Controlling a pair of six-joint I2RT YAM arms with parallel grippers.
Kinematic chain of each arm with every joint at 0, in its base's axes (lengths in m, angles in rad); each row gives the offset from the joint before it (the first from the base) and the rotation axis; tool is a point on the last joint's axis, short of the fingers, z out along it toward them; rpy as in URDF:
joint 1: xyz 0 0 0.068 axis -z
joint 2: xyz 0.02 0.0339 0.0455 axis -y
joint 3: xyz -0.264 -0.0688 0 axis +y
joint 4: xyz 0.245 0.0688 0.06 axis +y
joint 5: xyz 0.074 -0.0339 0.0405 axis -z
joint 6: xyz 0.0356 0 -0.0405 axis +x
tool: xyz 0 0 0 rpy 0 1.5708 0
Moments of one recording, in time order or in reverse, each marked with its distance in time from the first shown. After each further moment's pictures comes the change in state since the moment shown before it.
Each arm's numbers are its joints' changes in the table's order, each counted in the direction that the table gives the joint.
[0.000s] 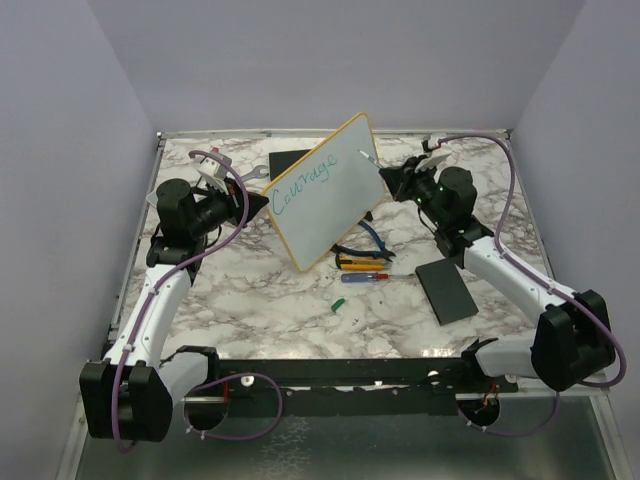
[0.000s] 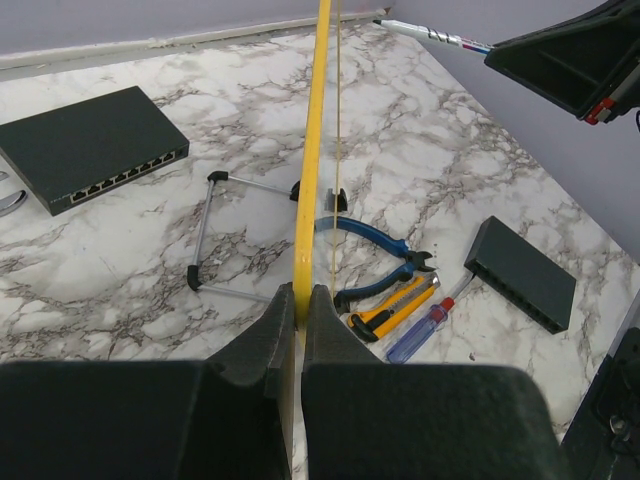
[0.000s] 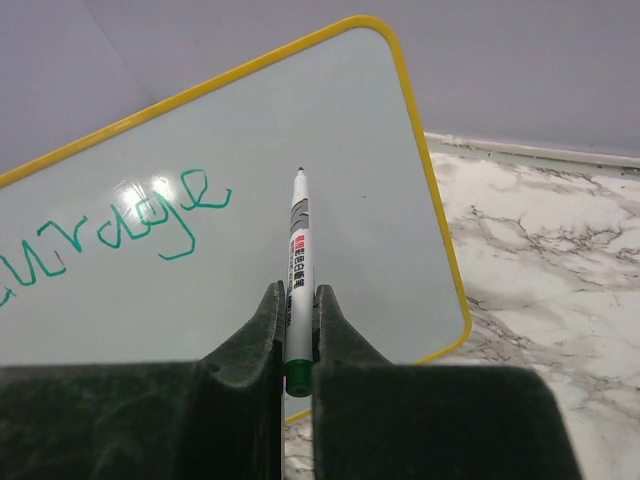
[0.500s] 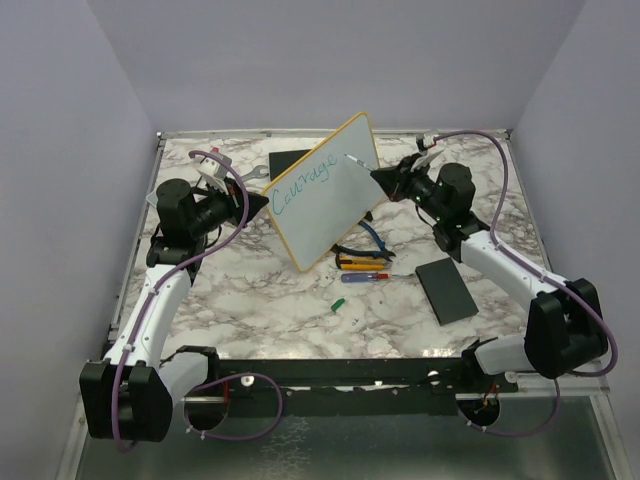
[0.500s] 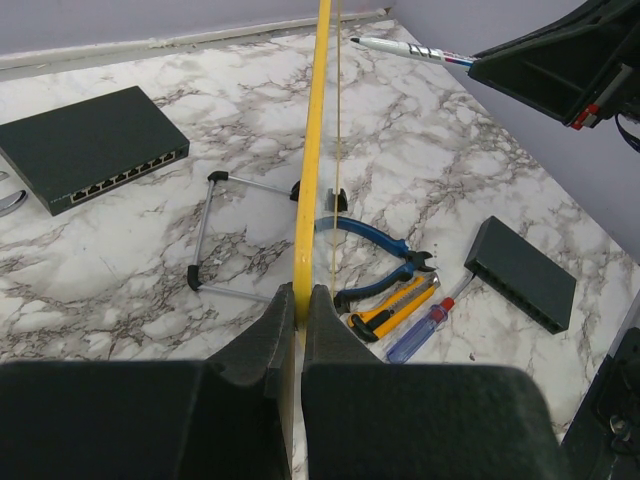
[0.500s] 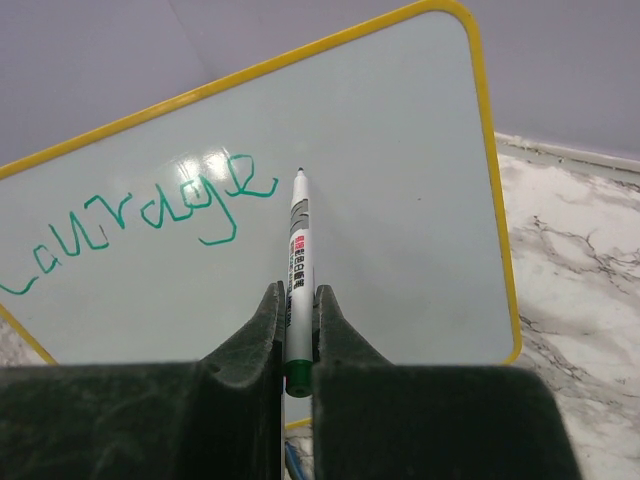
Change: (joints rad) left arm 0.000 0.000 0.001 0.000 0.000 0.000; right arm 0.052 -0.058 -0.010 -0.054 -0.209 0.022
